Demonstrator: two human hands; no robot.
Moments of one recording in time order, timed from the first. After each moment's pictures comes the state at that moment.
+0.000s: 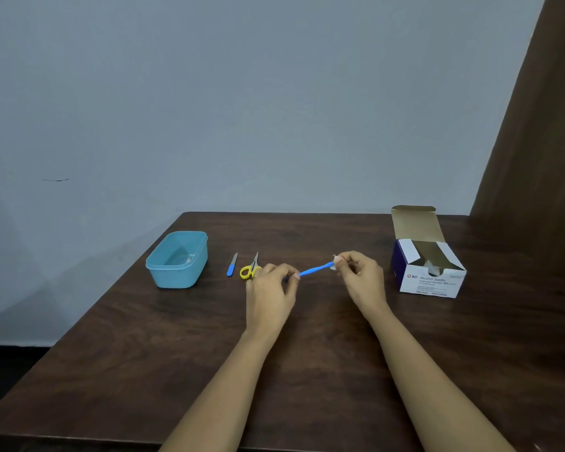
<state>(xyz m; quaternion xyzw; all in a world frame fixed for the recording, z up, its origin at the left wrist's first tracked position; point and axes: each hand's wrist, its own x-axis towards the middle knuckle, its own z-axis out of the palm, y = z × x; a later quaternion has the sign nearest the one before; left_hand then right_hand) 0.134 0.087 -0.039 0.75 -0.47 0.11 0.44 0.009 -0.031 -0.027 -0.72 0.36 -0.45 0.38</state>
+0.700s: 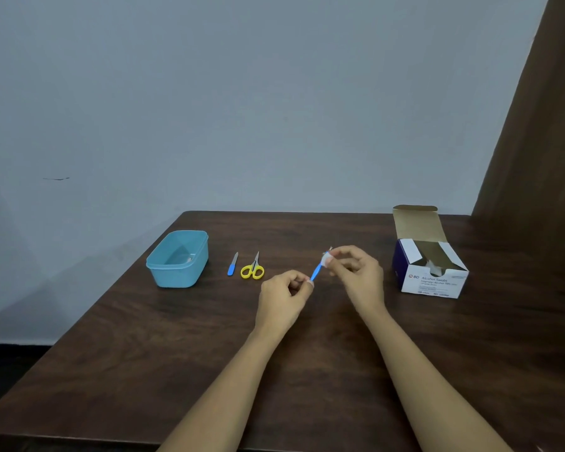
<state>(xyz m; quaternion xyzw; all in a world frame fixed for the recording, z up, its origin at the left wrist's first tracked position) 0.126 0.081 -0.043 0.72 -0.45 -0.07 0.51 0.011 -0.020 -0.022 -0.67 0.29 -0.49 0.47</state>
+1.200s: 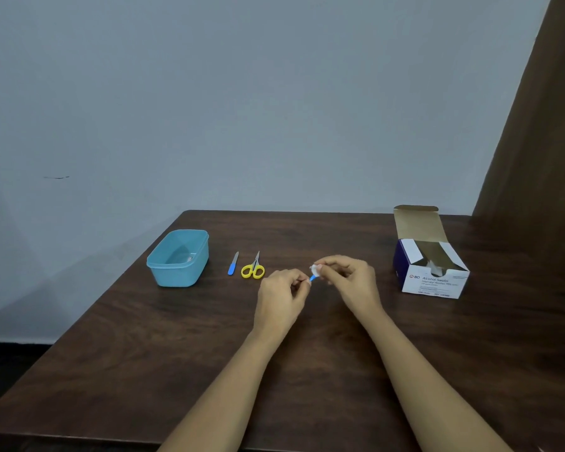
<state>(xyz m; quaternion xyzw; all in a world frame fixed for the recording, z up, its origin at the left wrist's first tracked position) 0.126 0.086 -0.039 0.72 -0.51 0.06 0.47 0.014 -0.019 -0.030 -0.75 0.24 -0.43 0.43</state>
